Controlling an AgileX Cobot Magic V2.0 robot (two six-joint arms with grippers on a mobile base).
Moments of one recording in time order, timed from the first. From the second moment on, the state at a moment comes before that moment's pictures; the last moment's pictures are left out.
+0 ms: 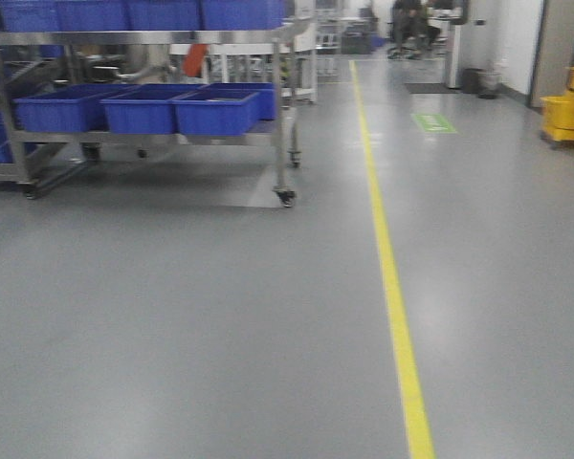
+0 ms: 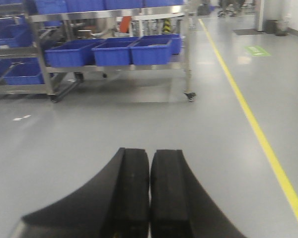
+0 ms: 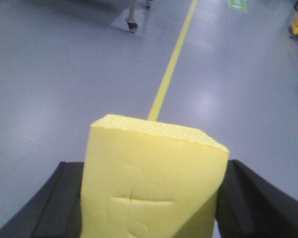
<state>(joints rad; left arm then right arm) -0.03 -0.01 0.00 0.23 0.13 -0.20 0.20 0.12 -0.55 -0.13 0.84 -0.06</state>
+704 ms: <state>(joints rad) -0.03 -0.01 0.00 0.23 0.13 -0.20 0.20 0.12 -0.55 -0.13 0.84 -0.06</state>
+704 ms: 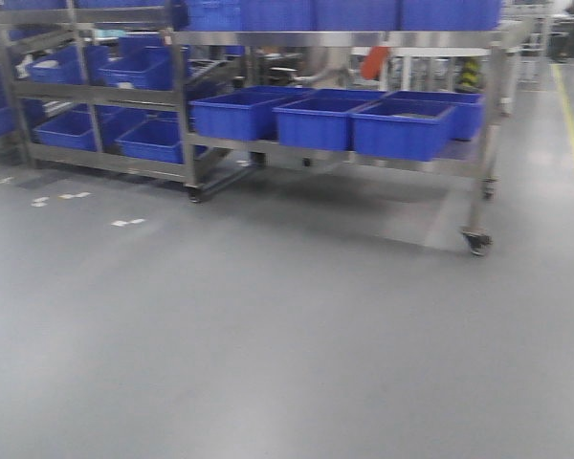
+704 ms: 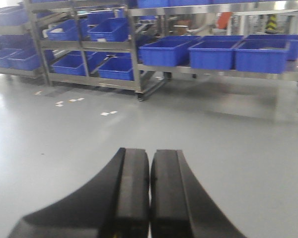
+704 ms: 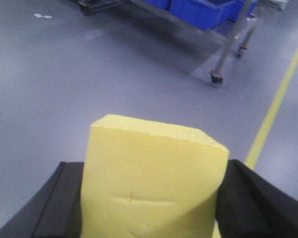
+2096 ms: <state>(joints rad) -0.03 -0.01 0.00 0.23 0.13 -0.20 0.20 0.12 -0.55 -0.13 0.84 -0.06</state>
